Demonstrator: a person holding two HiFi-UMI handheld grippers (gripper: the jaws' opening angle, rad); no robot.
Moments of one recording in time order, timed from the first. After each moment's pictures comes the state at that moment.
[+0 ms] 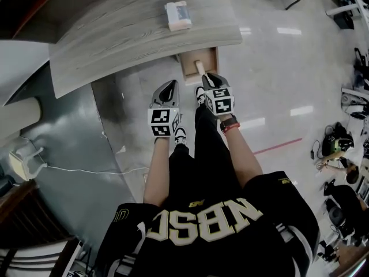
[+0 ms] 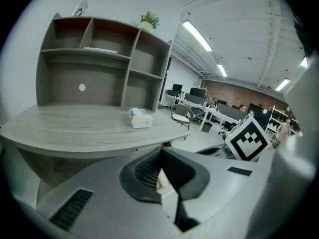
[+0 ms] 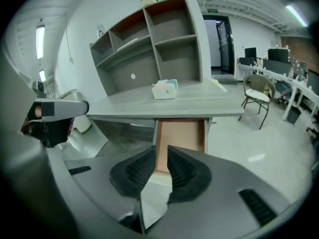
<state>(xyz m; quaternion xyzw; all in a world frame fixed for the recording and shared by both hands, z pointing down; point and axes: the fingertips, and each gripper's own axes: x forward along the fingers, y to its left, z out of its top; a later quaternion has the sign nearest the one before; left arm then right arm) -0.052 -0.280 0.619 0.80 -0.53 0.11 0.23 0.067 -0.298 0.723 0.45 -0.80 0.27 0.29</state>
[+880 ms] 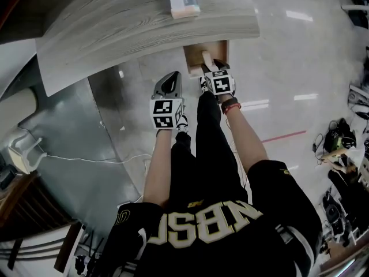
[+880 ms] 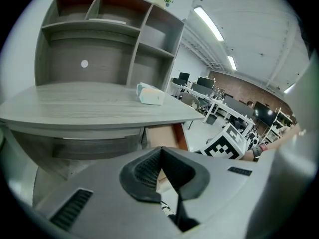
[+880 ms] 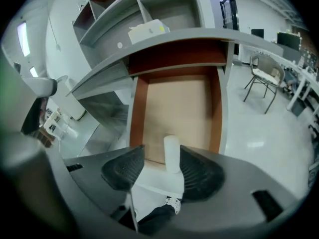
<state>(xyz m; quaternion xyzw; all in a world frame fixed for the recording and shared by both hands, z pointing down) -0.061 -0.307 0.704 0.78 -0.53 0.16 0.29 0.062 -0.330 0.867 0.42 -0.76 0.33 0.37</state>
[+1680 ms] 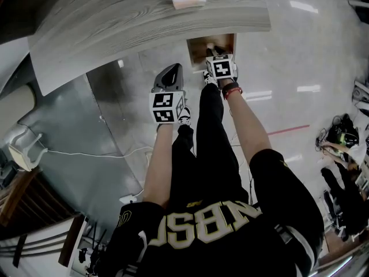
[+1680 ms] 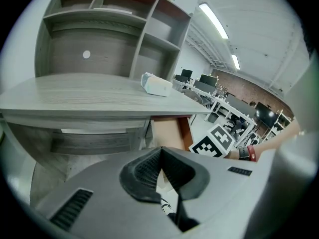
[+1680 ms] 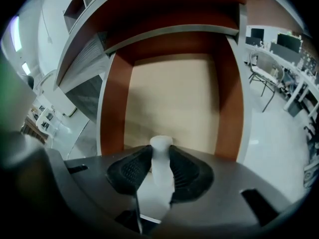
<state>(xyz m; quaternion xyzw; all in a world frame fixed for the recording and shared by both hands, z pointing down) -0.069 -0.315 0.734 0.77 -0.53 0.16 0.31 0.061 -0.357 0.916 0.43 -0.74 0.34 0.40</state>
